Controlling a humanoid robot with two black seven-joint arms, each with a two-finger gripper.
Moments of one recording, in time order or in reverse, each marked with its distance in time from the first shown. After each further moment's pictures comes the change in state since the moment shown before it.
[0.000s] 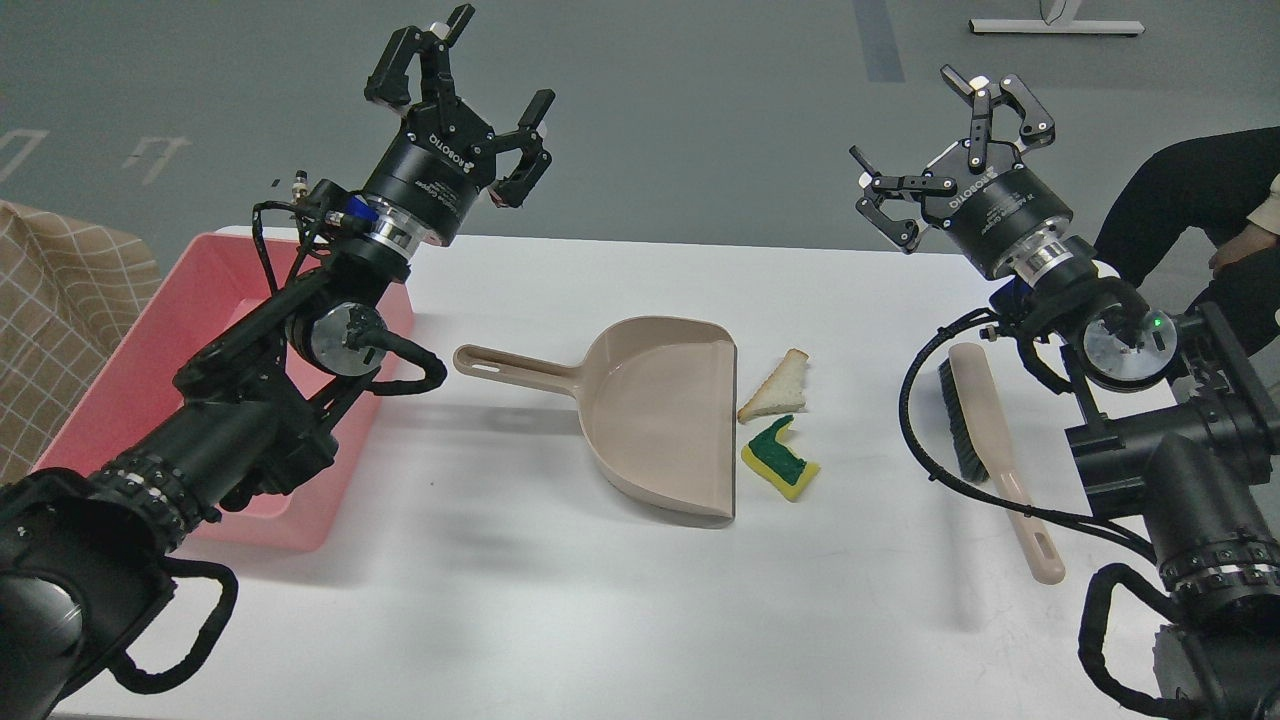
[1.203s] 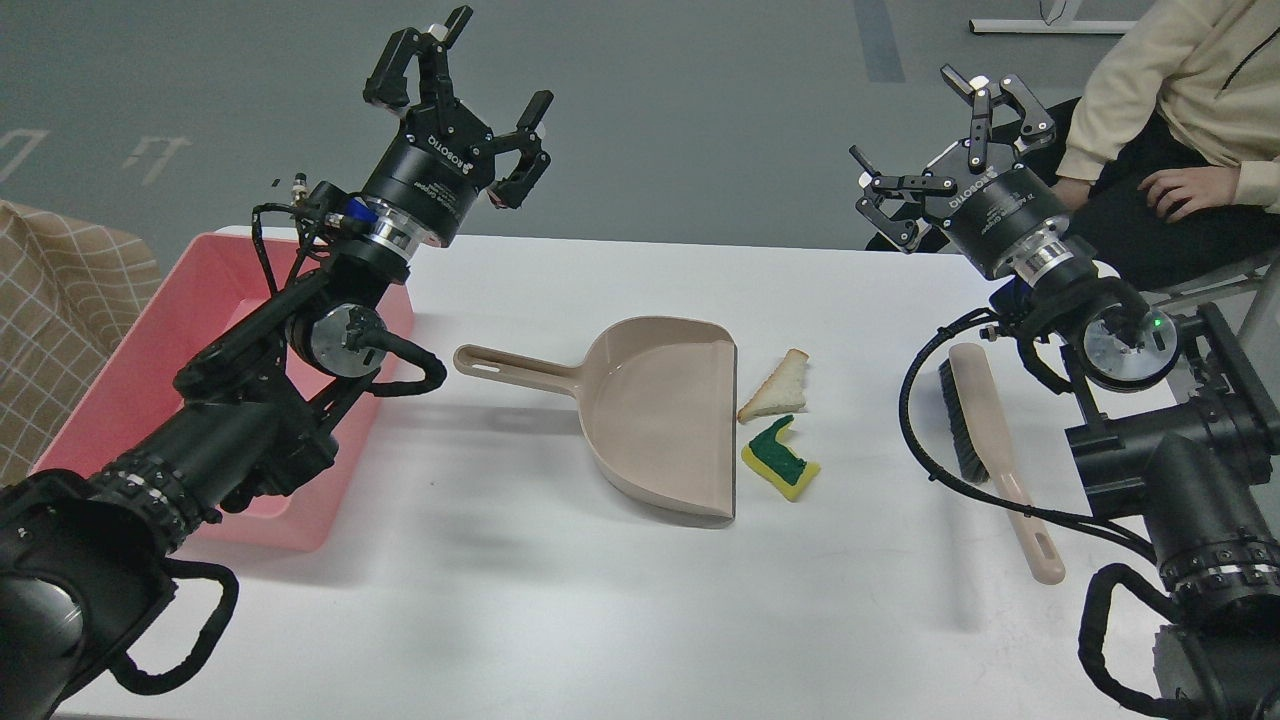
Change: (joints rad) left arm 0.004 0.001 -0.003 0.003 -0.003 0.000 0.000; right arm -0.001 0.000 0.001 0.001 0.000 0.000 0.000
